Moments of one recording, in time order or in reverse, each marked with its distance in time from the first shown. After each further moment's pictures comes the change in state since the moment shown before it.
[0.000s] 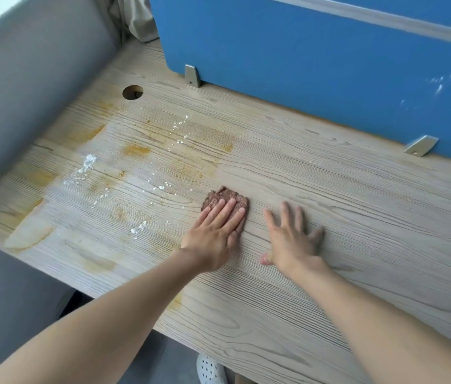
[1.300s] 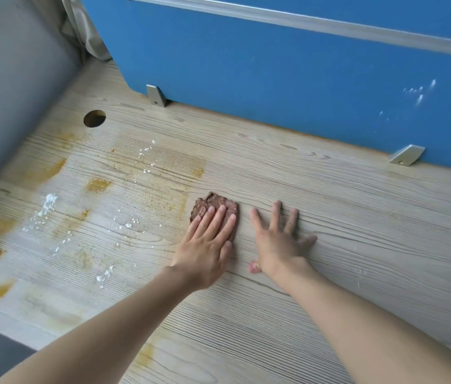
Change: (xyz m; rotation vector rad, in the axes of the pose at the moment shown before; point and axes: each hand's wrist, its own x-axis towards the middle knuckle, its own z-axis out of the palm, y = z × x) left_hand 0.061 0.019 -0.014 0.039 0.038 0.058; right_hand 0.054 0.025 -0.044 0.074 -0.140 0.068
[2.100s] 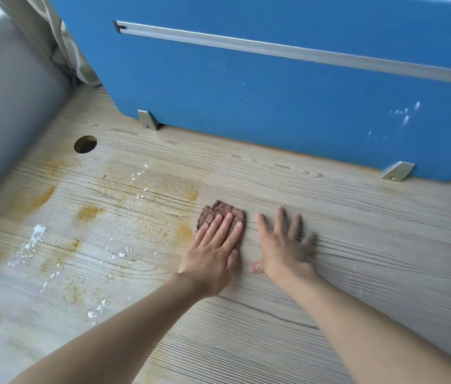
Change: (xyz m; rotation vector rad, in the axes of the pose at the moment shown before) left_hand 0.041 0.002 -0.015 0.019 0.010 0.071; right_hand 0.023 0.008 -0.021 0.041 0.109 0.041
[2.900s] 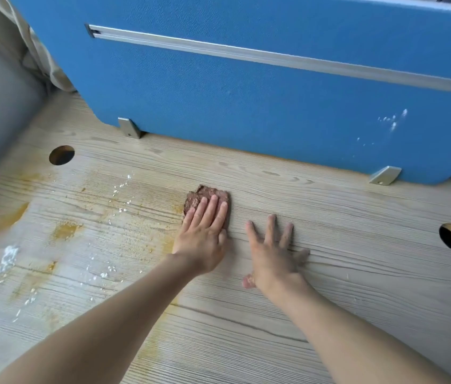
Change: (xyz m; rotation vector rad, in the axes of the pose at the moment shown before) left_hand 0.057 -0.016 -0.018 -0.006 0.004 -0.080; right_hand 0.009 -0.003 -0.001 0.051 -0.081 0.037
